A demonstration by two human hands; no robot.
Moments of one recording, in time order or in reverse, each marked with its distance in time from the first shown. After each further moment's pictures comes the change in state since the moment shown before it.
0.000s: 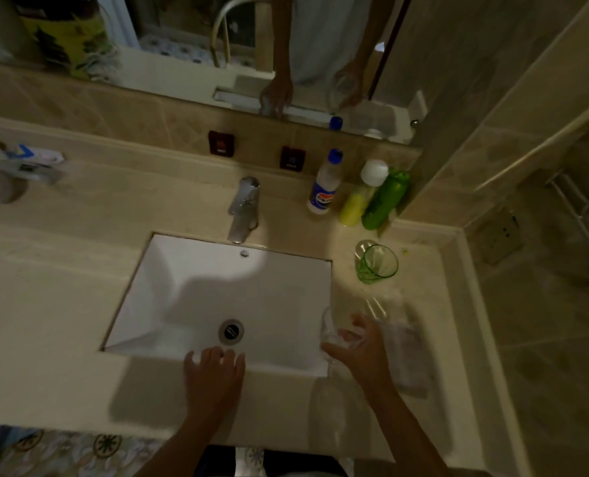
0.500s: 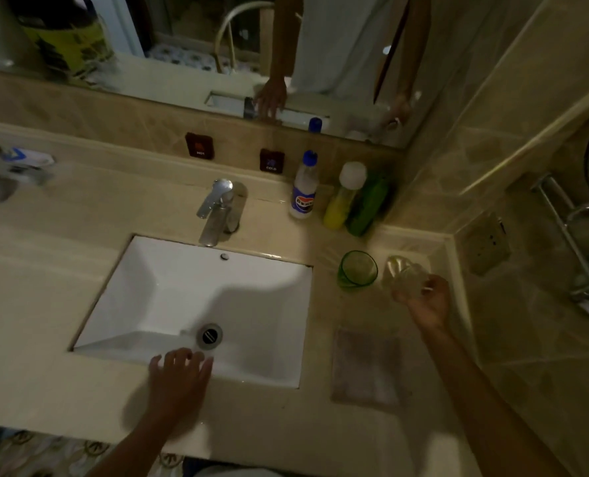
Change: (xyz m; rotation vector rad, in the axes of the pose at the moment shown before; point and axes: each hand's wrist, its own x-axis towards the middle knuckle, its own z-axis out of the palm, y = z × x) left_hand 0.009 0.006 0.019 0.098 0.105 -0.027; right_hand 0.165 0.002 -0.145 0.047 0.275 0.038
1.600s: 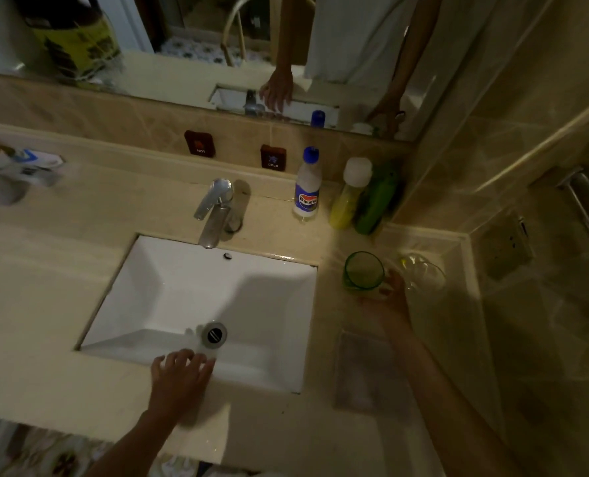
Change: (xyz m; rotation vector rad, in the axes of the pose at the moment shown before) left_hand 0.012 -0.008 0.010 0.022 0.055 0.004; right_hand -0.021 0.006 0.066 0.076 -0.254 -0.058
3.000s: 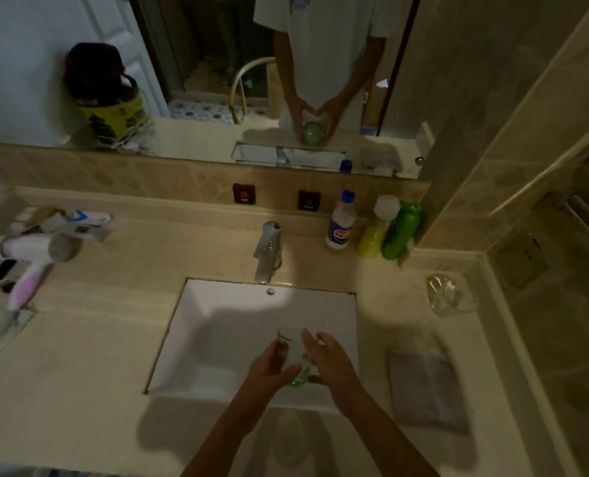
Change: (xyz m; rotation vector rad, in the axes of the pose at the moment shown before) left_hand 0.009 0.001 -0.120 -1.669 -0.351 0.058; right_hand -0.188 -0.089 0.161 0.044 -0.350 0.280
